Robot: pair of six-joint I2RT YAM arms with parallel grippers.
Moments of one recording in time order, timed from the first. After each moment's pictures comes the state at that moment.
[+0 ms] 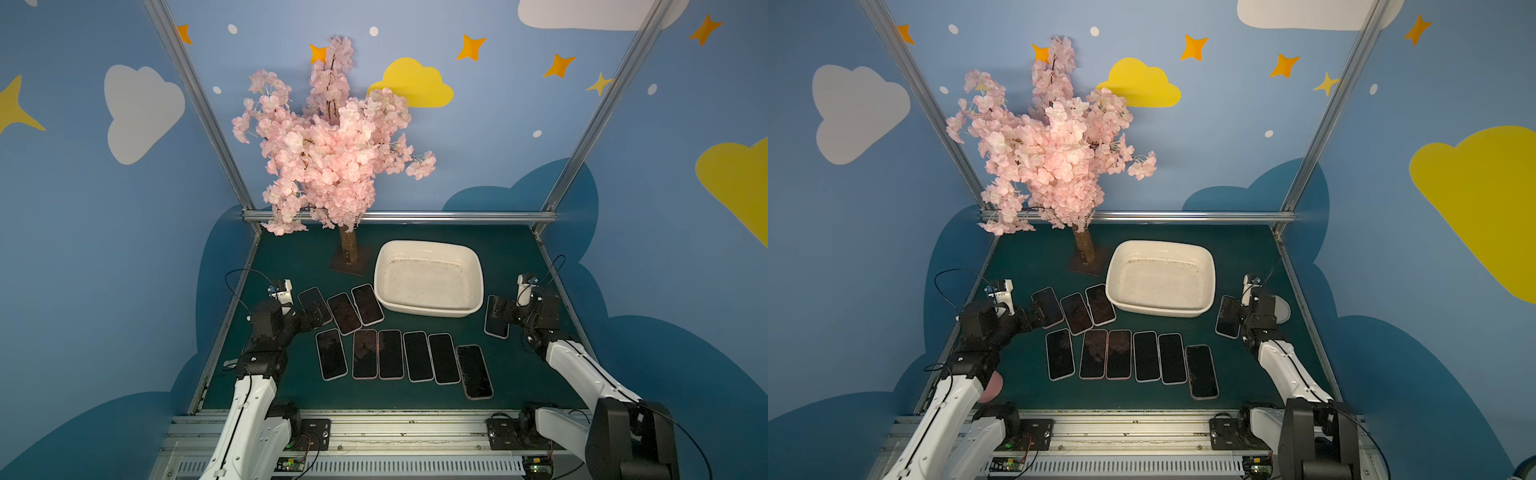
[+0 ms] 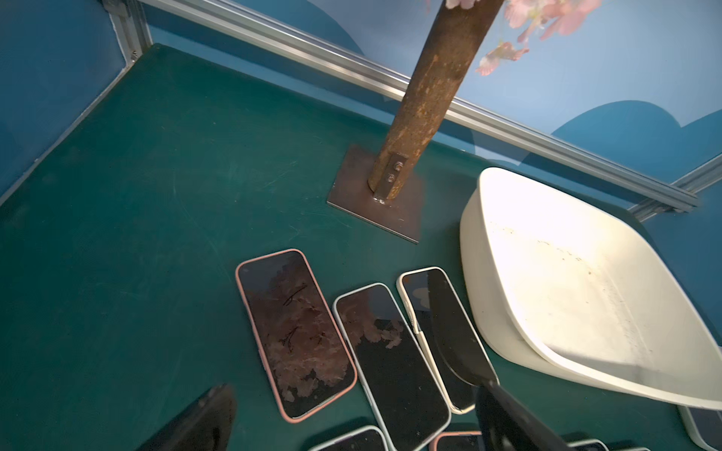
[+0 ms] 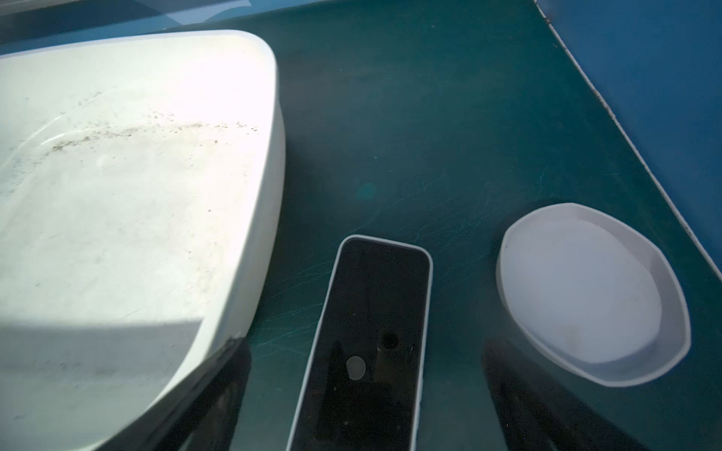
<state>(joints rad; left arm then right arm) 0.06 0.77 0.47 -0.21 0.18 -0.26 -0.01 1.16 0.48 0.05 -0.03 0.09</state>
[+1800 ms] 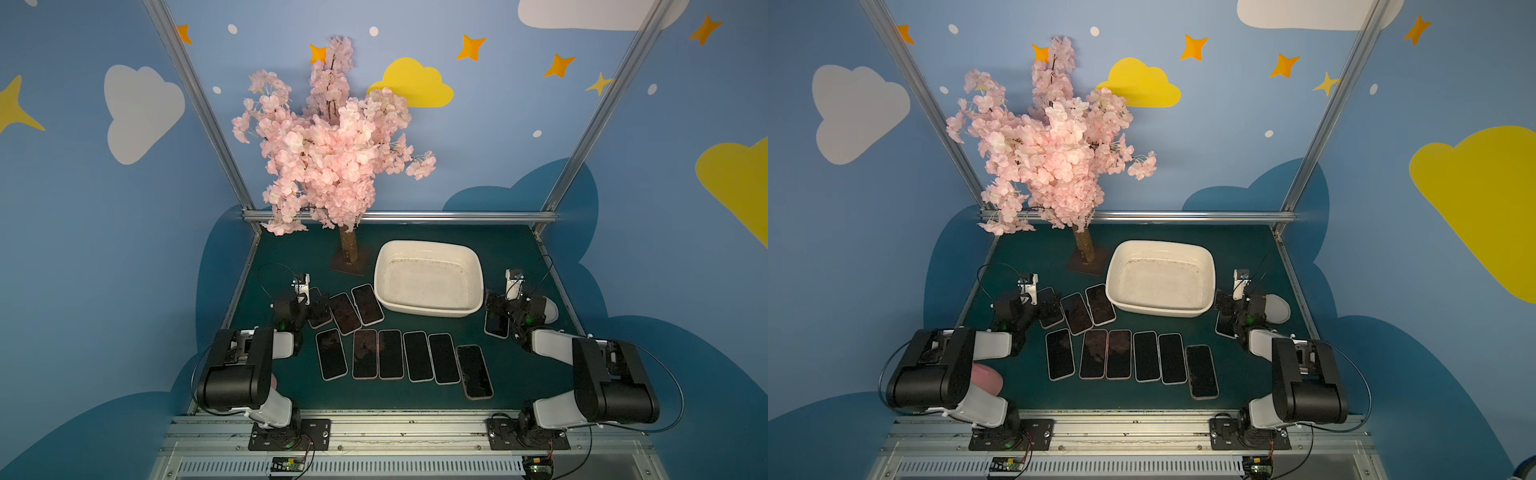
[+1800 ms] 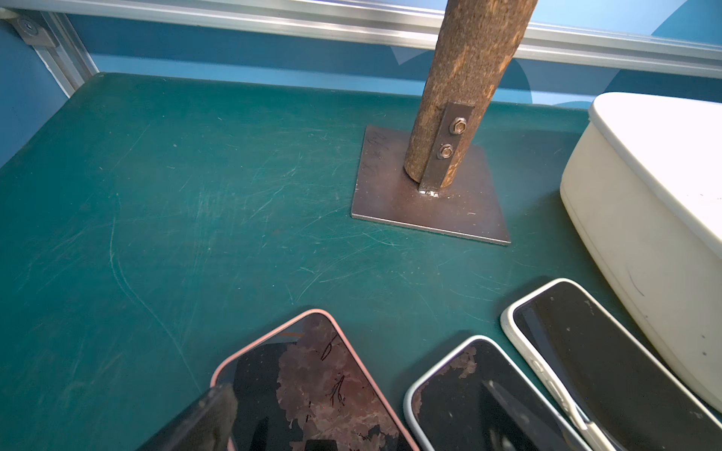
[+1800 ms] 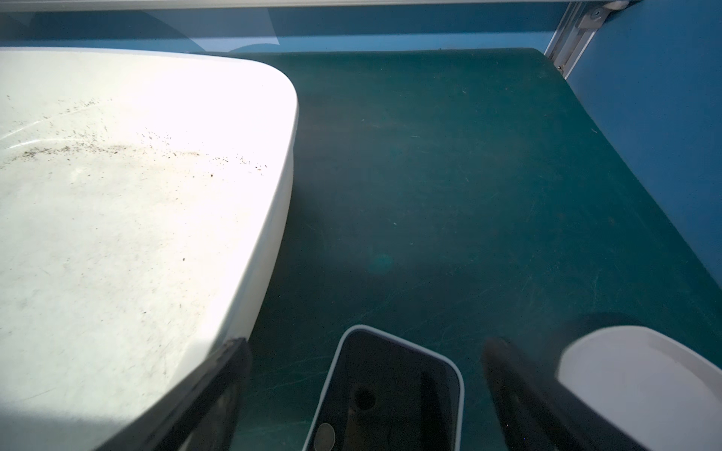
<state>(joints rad) 0.06 1.56 0.40 0.69 0.18 -0.02 0.03 1.46 0.46 0.53 -0.06 -0.03</state>
